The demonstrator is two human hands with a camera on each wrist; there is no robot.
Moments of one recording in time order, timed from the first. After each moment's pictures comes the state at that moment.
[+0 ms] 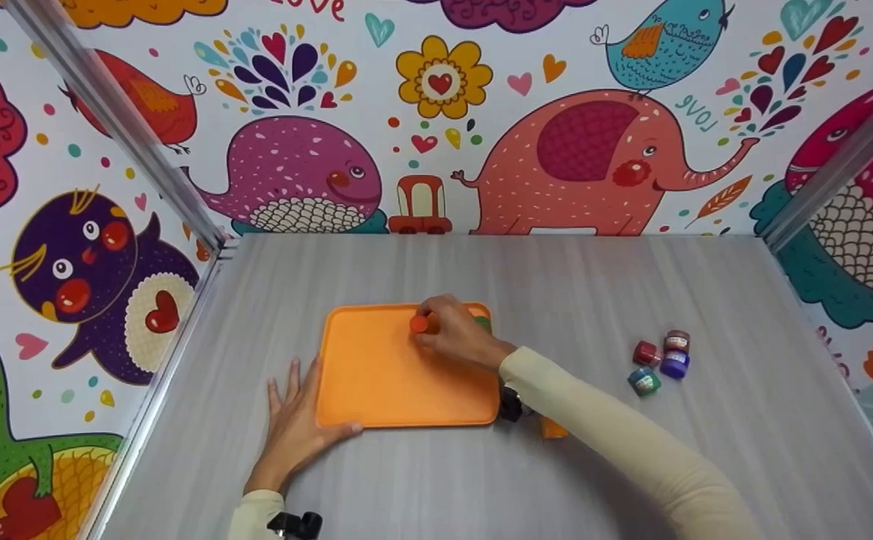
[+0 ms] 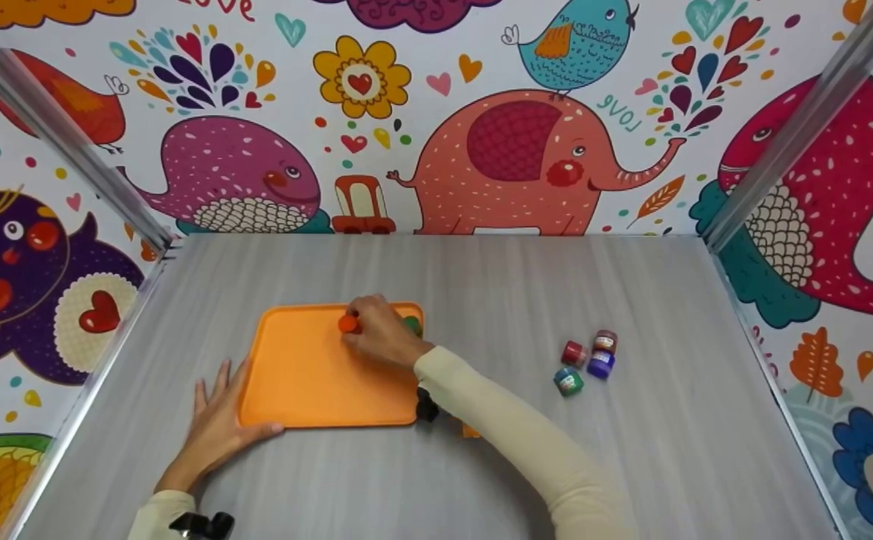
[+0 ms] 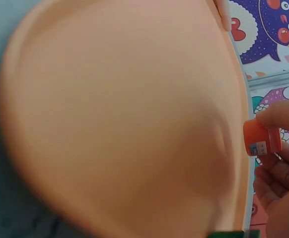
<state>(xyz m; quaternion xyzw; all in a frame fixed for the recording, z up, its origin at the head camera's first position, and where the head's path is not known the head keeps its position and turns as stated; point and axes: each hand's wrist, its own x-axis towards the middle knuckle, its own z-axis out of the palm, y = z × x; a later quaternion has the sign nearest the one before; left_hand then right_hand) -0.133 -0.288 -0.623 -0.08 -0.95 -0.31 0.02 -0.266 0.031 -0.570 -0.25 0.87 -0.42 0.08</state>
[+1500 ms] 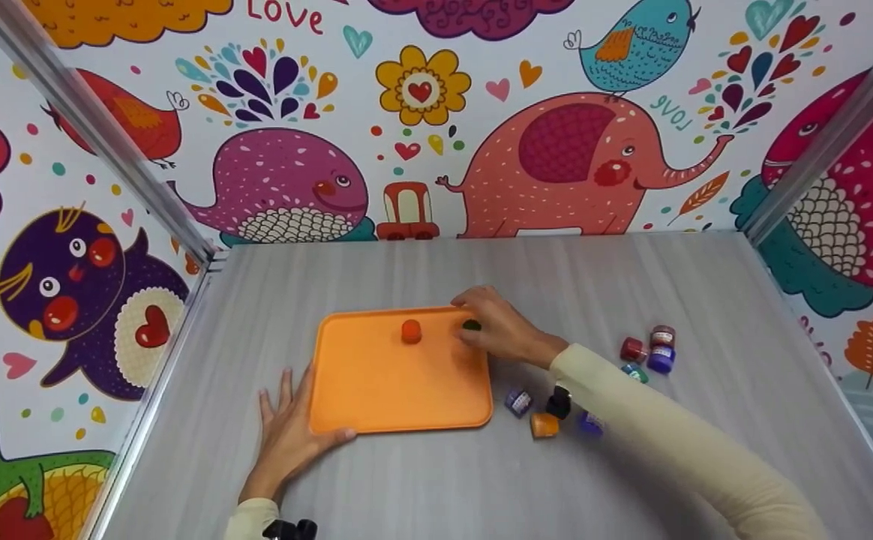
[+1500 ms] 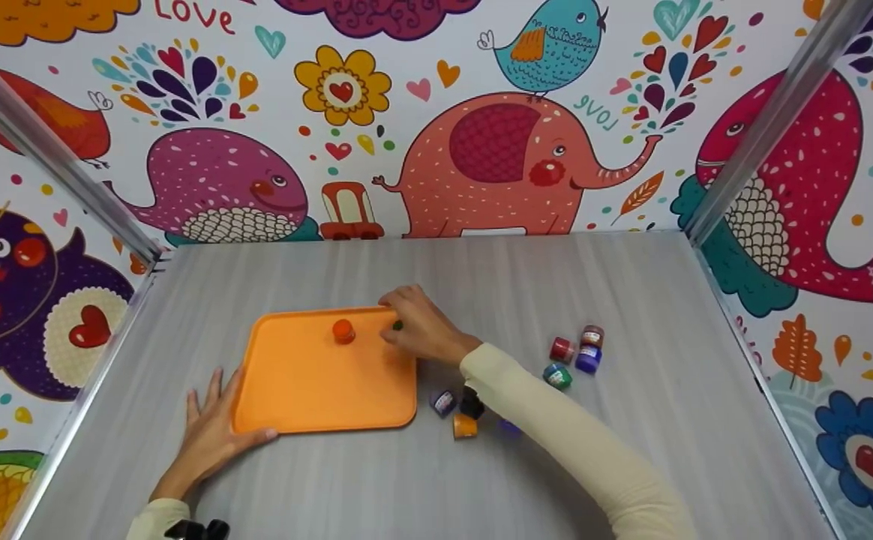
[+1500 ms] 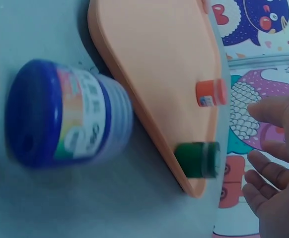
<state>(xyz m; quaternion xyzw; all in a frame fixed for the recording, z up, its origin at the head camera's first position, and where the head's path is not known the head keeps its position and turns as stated) -0.136 -0.287 -0.624 -0.07 -0.95 -0.30 0.01 -0.257 0.112 -0.537 -0.27 0.89 -0.37 0.06</state>
